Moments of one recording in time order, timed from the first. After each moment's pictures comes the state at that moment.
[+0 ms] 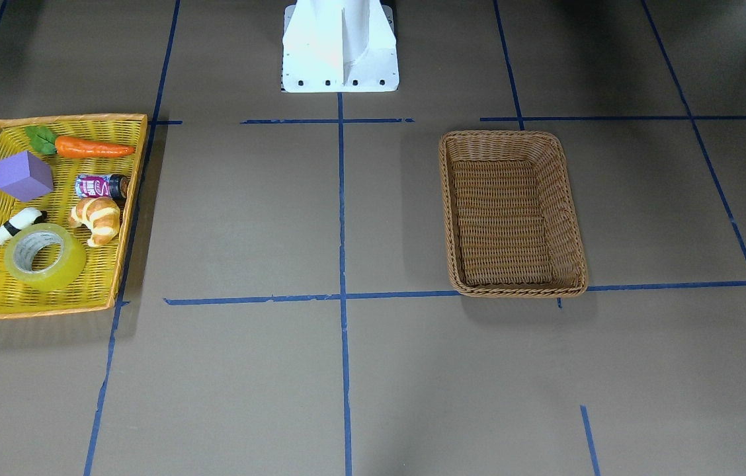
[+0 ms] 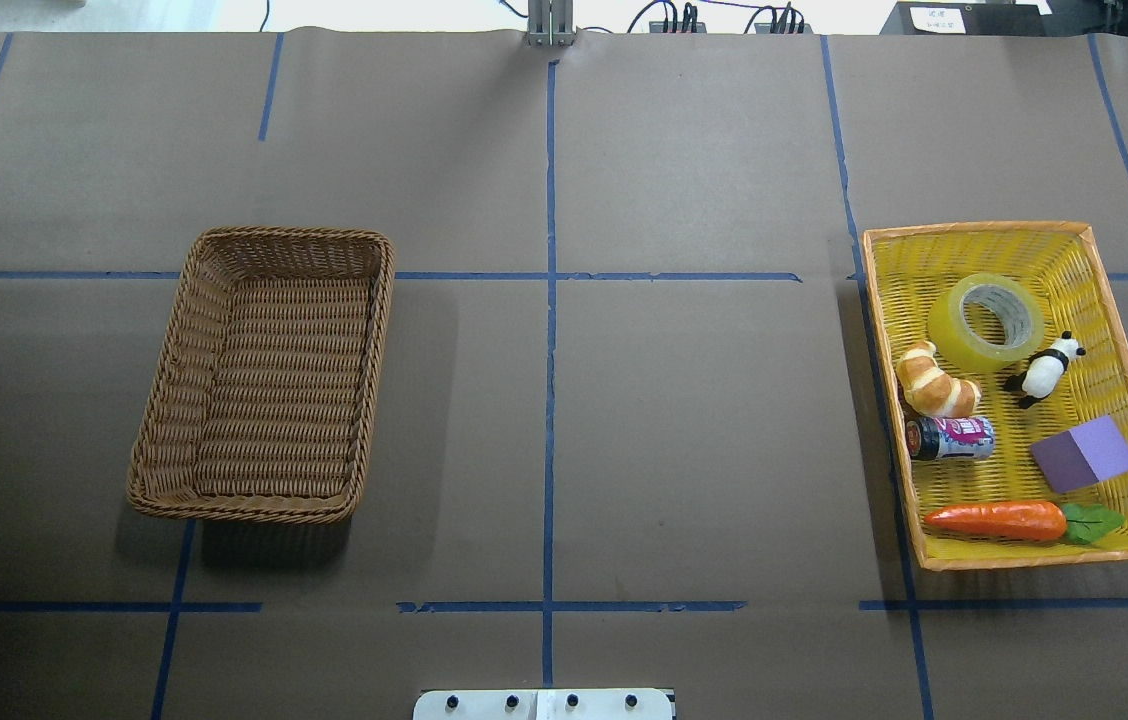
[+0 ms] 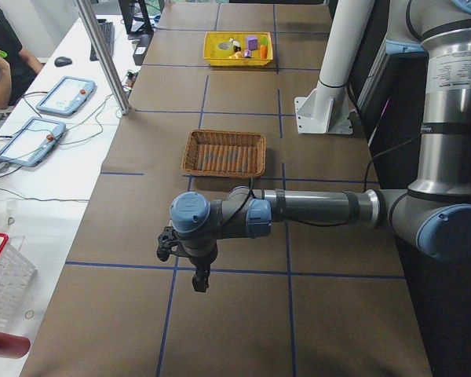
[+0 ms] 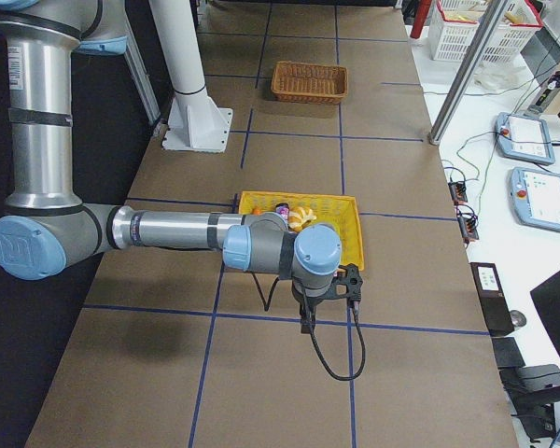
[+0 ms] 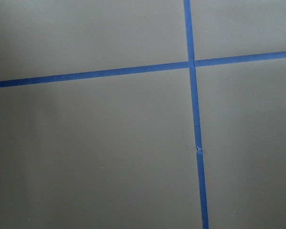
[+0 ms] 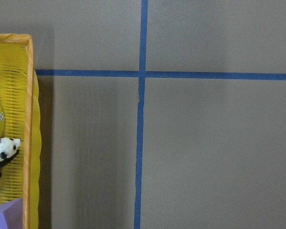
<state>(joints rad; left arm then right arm) -1.61 -1.54 -1.61 -1.49 -2.32 0.17 1.64 -1.63 1.66 -1.68 2.40 -0.12</state>
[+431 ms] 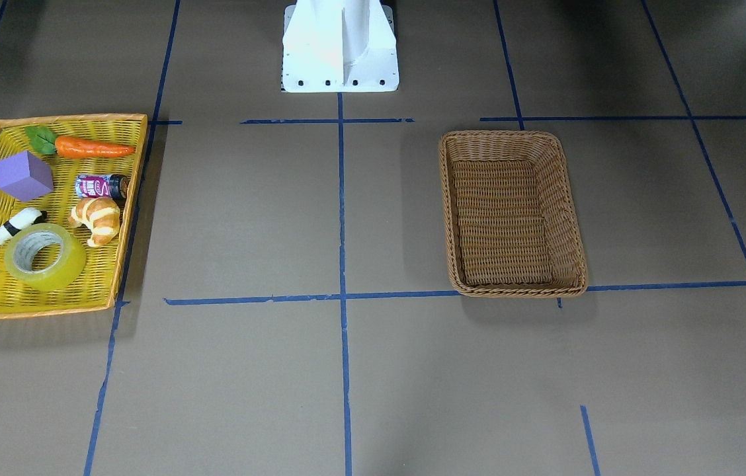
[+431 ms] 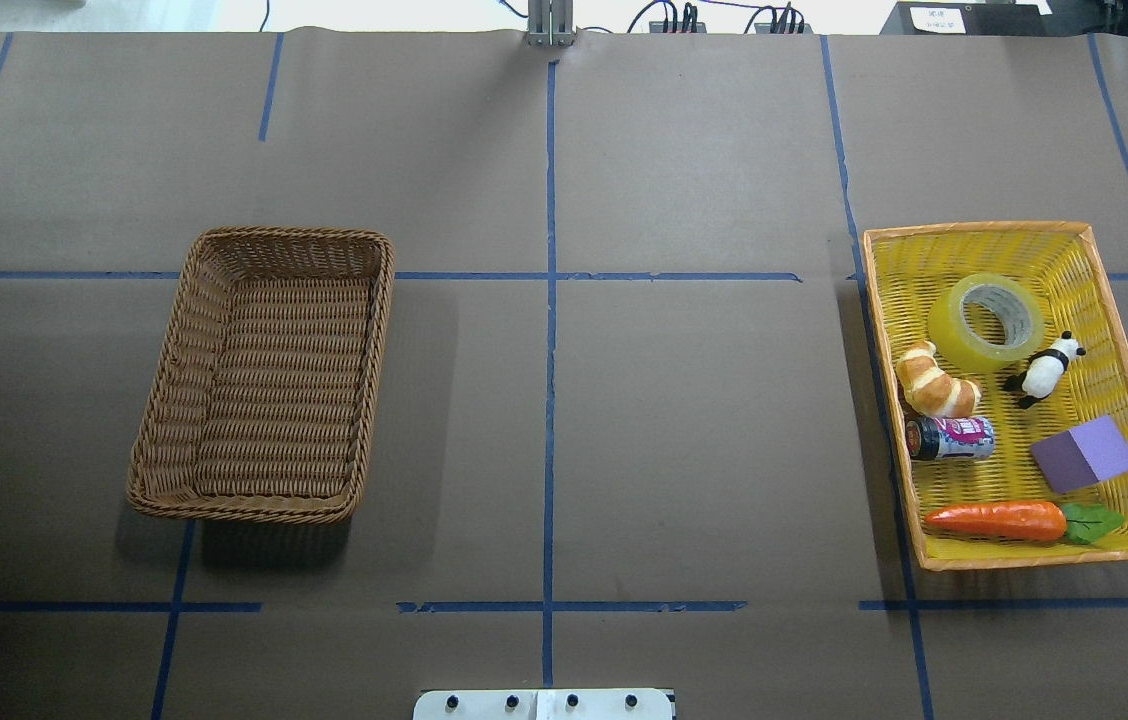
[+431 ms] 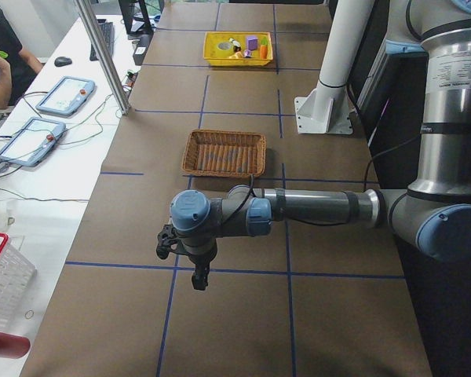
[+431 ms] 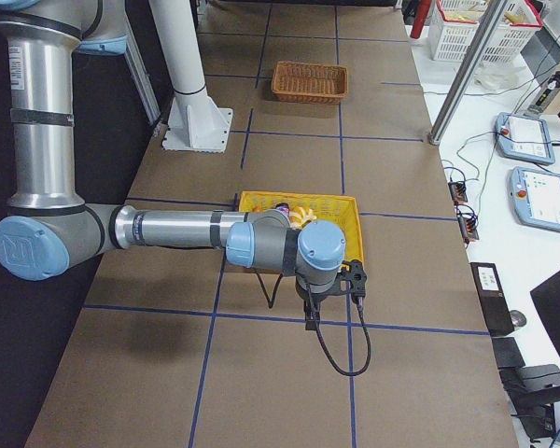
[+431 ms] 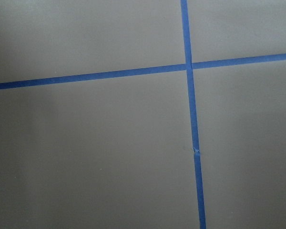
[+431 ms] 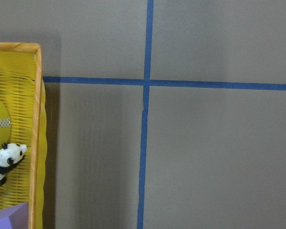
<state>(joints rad) -1.61 -1.54 -1.62 -1.50 -2.33 0.17 1.64 -1.61 1.66 -1.68 2.40 -0.12</state>
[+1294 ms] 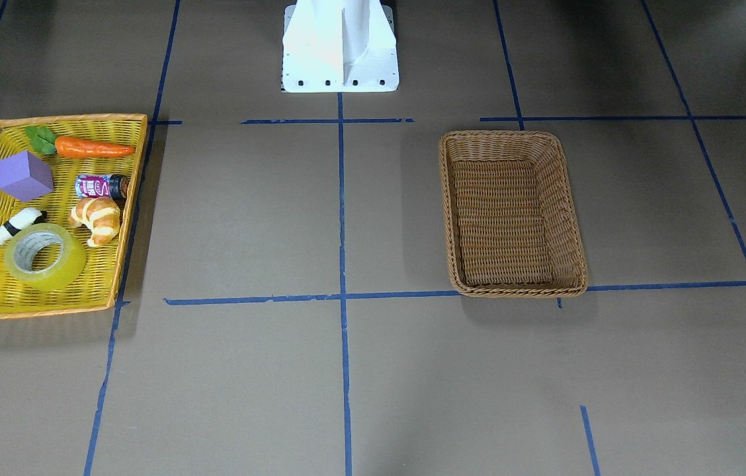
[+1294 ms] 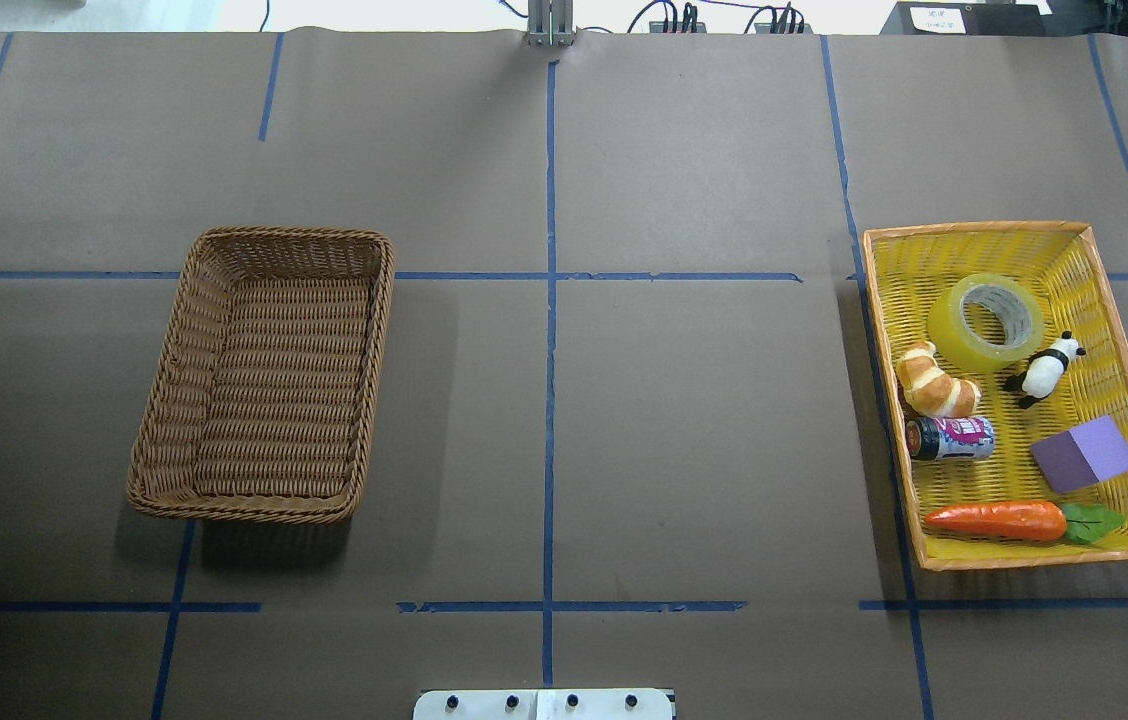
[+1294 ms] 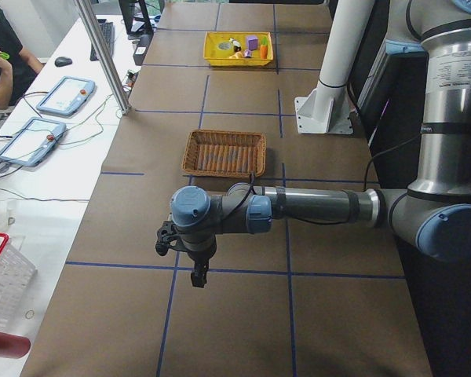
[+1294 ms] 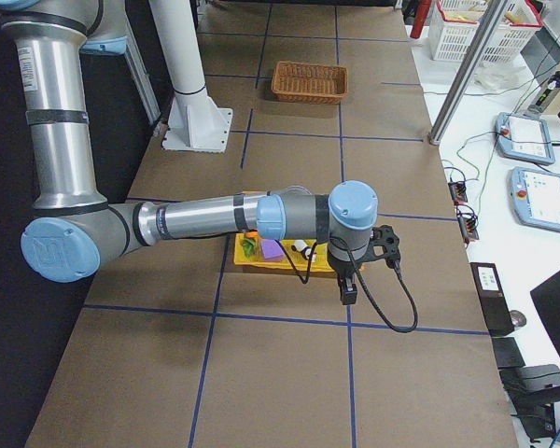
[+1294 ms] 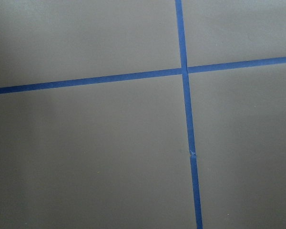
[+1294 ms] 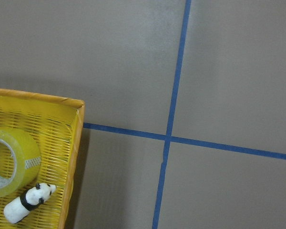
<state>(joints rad) -1.61 -1.54 -1.63 -1.50 -2.32 0.16 1.61 -1.48 1.67 -1.68 2.37 -0.12</state>
